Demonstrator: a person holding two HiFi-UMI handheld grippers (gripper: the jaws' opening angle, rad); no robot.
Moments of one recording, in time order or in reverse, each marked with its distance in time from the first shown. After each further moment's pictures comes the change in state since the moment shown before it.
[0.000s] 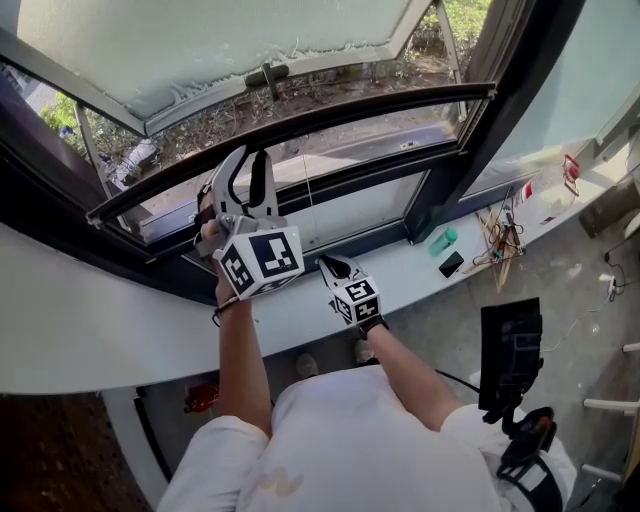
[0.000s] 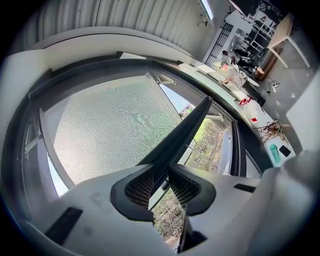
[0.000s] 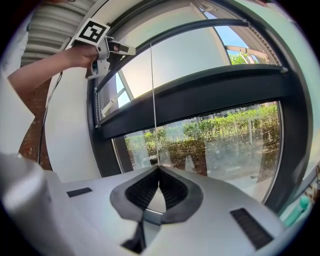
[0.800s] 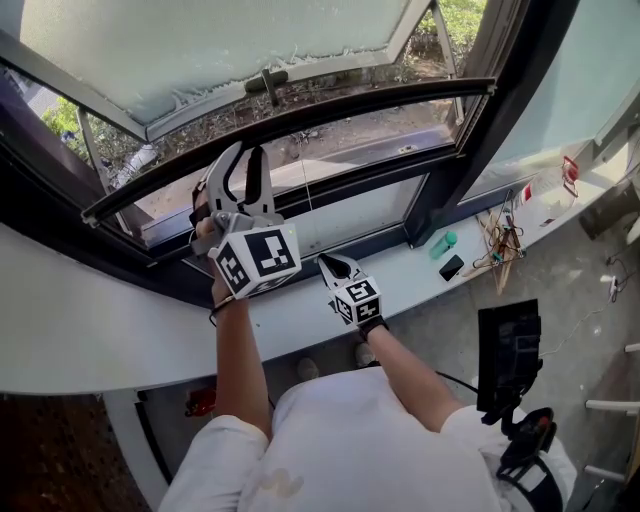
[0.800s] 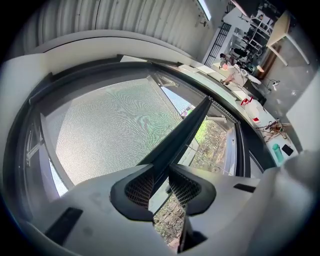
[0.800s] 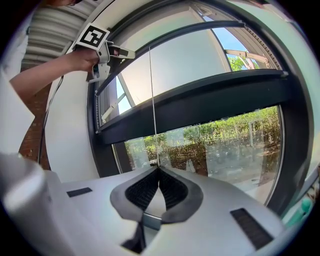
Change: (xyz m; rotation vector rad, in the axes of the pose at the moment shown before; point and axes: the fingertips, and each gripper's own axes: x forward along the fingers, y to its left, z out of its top) left arm 0.003 0.015 0.013 0.014 -0.024 0.022; right arm 0.000 -0.001 0.019 0.006 -0.046 0.004
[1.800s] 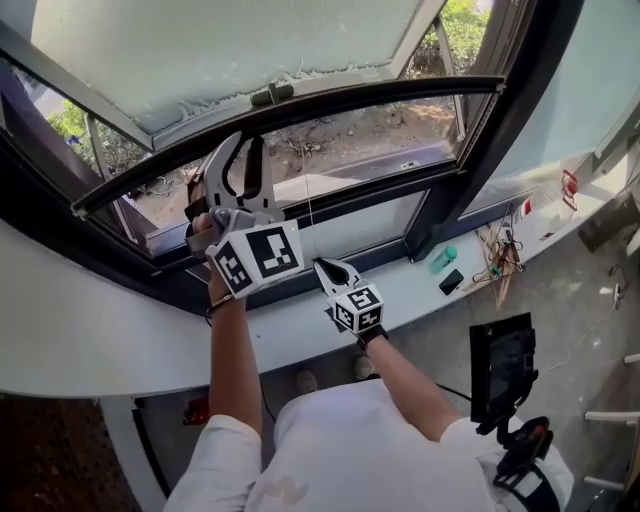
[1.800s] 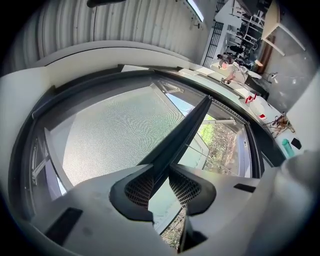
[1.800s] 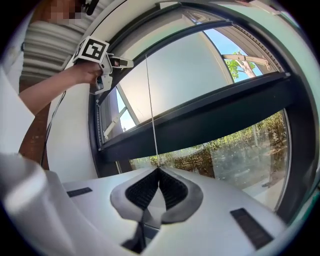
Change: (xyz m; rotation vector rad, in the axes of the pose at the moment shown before) left arm 0.008 0.032 0.033 0.043 -0.059 0.082; right arm -0.001 0.010 0.046 0.069 -0.106 0.045
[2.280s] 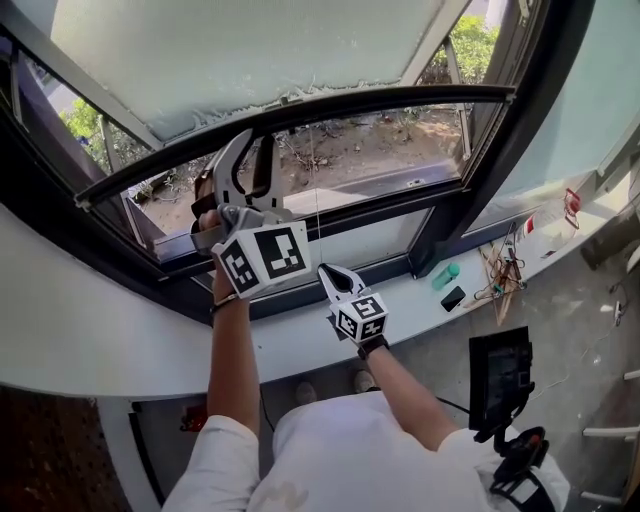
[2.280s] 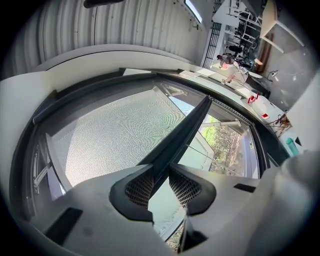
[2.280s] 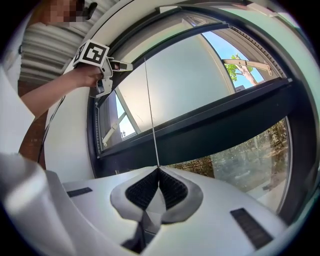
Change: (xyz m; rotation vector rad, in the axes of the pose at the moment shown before) left arm 0.008 0.023 0.019 0.020 -0.035 0.030; right arm 0.005 0.004 0.030 0.000 -0.050 -0.001
